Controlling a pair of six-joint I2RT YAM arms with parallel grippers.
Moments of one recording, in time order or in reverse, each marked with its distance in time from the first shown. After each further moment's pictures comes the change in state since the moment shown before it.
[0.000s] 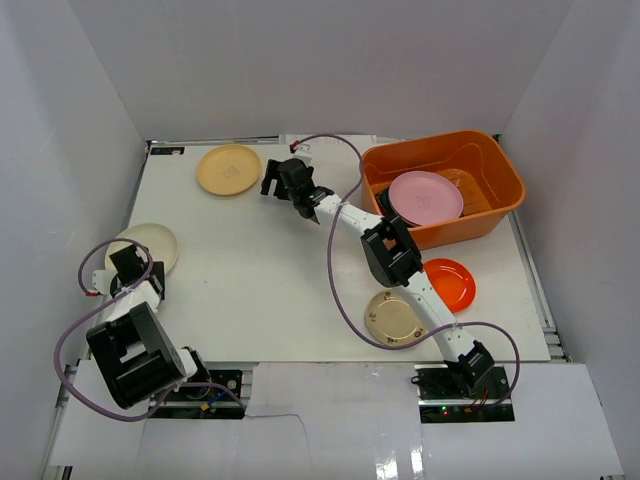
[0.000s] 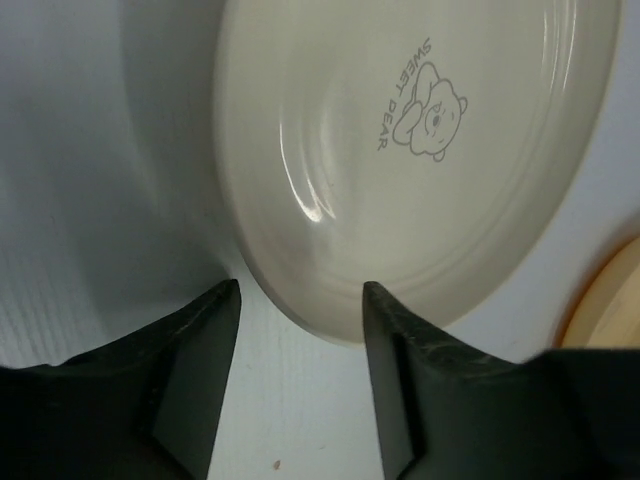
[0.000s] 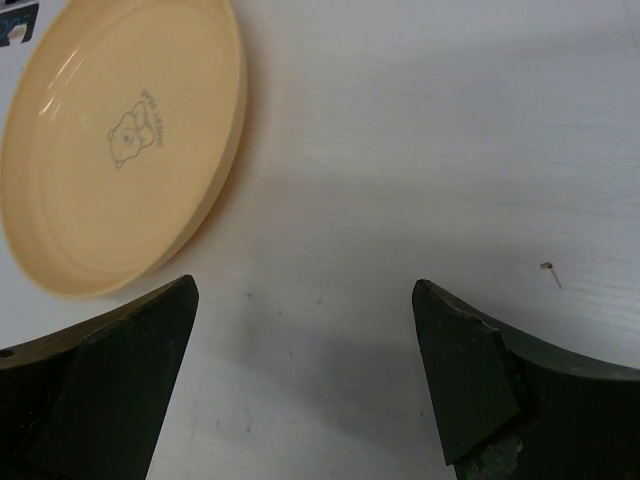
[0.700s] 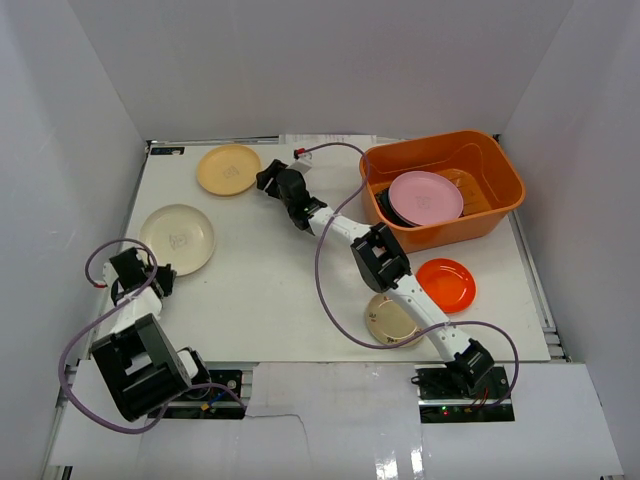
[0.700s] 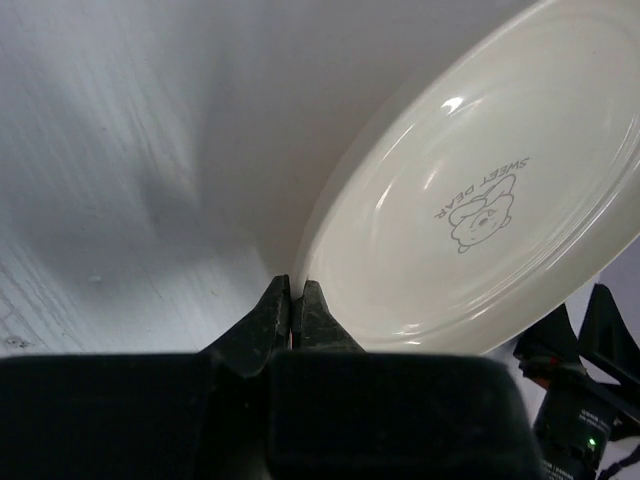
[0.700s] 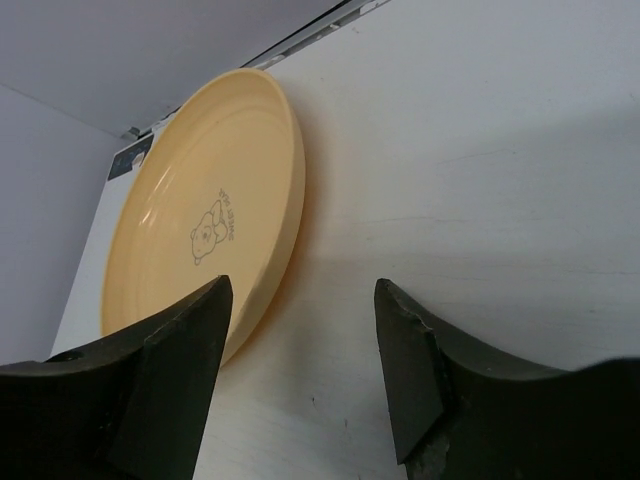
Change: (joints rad) left arm 0.005 -0.033 -0.032 0.018 0.219 0.109; right arm 0.005 0.215 0.155 0.318 0.080 0.198
